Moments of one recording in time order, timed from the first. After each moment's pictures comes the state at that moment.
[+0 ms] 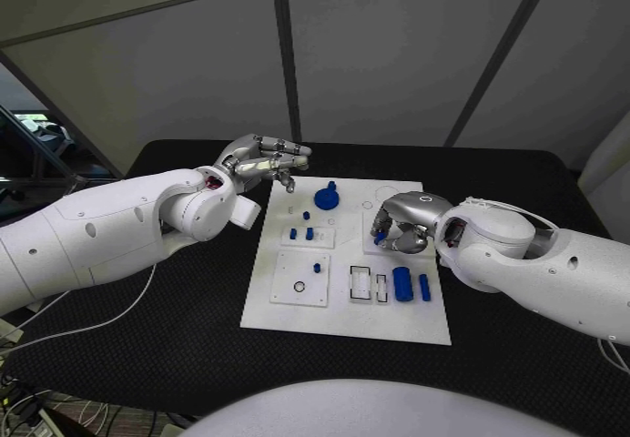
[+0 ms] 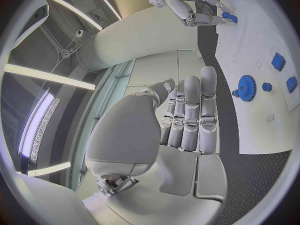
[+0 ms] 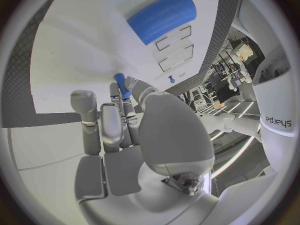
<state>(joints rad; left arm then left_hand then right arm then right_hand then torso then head) 1.11 -0.85 0.07 1.43 -0.19 -0.17 0.25 1.40 -0.14 0.46 0.01 0.15 1.00 0.18 0.14 0.07 1.11 0.10 0.32 0.18 1.19 0.01 0.96 0.48 0.19 1.22 0.10 0.58 0.79 1.08 -0.77 0.03 1.59 -1.72 -0.09 -0.22 1.41 -0.07 0.39 0.00 0.18 1.08 0.14 0.10 0.08 1.17 0.08 0.17 0.07 1.47 0.00 1.28 1.12 0.14 1.23 0.10 1.16 0.92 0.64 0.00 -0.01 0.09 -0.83</state>
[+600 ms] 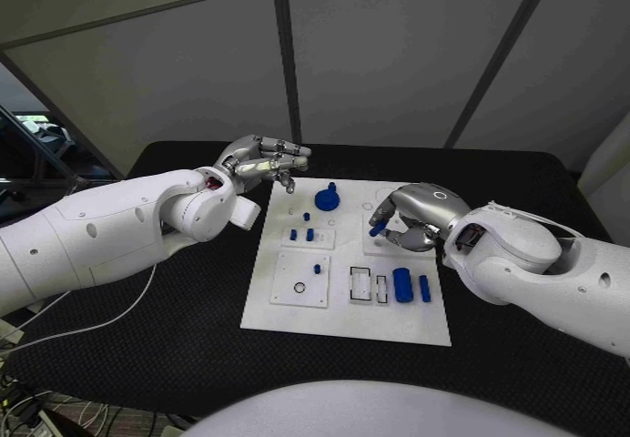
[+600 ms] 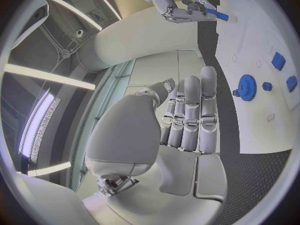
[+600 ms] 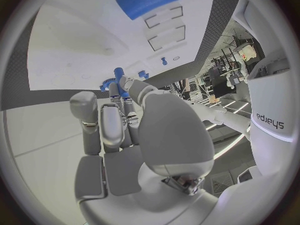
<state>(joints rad) 1.11 -0.85 0.07 1.43 -0.19 -0.16 0.25 1.40 -0.14 0.46 0.01 0.15 1.00 0.18 0.14 0.07 1.11 0.10 0.34 0.18 1.19 0.01 0.96 0.48 0.19 1.22 0.11 0.58 0.79 1.07 -0.85 0.03 1.73 -1.75 -0.28 -0.21 1.43 -0.05 0.50 -0.05 0.18 1.12 0.14 0.11 0.09 1.22 0.08 0.15 0.08 1.47 -0.01 1.30 1.13 0.14 1.24 0.09 1.20 0.97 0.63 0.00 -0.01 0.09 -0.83</state>
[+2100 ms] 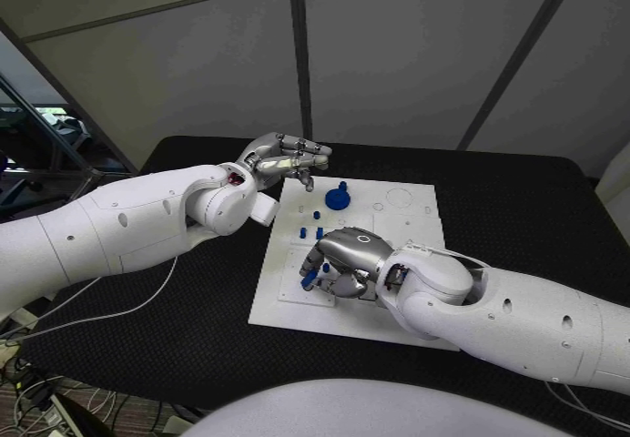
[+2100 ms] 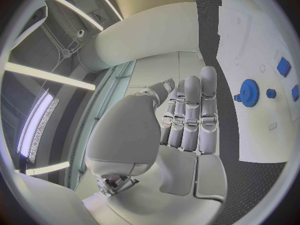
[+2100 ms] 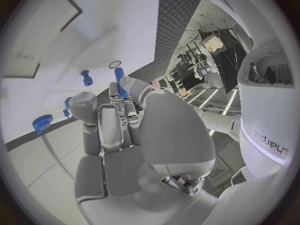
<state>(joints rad) 1.11 -0.81 0.07 1.40 -0.19 -0.15 0.26 1.40 -0.14 0.46 0.01 0.15 1.00 0.18 0.15 0.07 1.10 0.10 0.34 0.18 1.19 0.01 0.96 0.48 0.19 1.22 0.11 0.58 0.79 1.02 -0.57 -0.06 1.64 -1.68 -0.27 -0.09 1.41 -0.07 0.51 -0.05 0.19 1.12 0.14 0.10 0.08 1.22 0.08 0.14 0.09 1.47 -0.01 1.30 1.13 0.14 1.24 0.09 1.21 0.98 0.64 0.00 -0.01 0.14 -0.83</state>
